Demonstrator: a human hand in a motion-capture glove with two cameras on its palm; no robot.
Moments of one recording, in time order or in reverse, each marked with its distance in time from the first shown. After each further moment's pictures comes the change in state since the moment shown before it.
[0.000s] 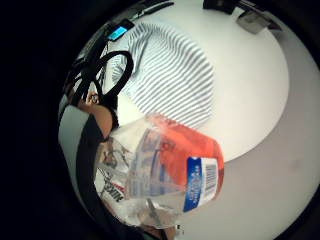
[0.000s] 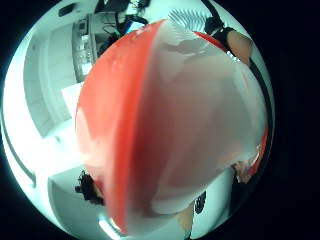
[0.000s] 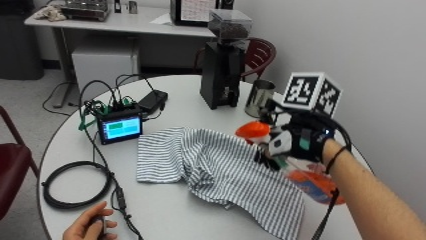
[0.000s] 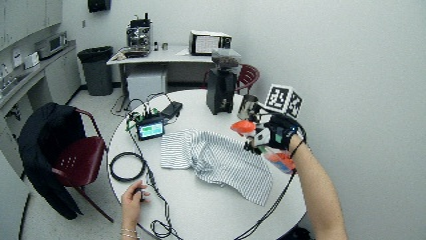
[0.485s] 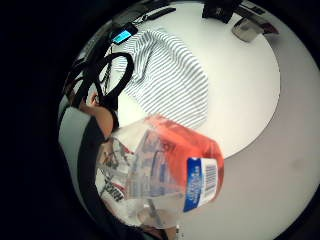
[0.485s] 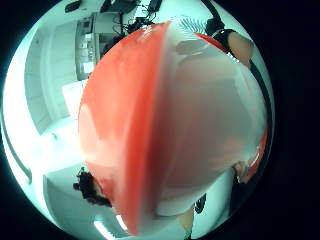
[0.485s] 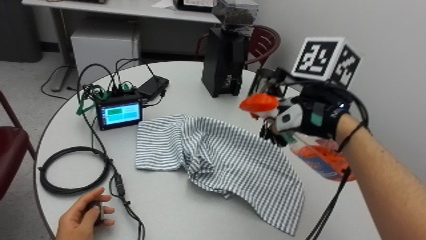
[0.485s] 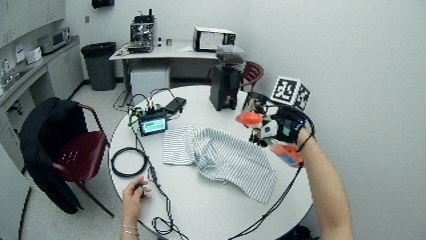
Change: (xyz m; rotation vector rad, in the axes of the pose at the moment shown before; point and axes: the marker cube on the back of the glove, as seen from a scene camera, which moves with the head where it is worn) arm -0.037 0.027 -0.040 0.090 0.038 -0.031
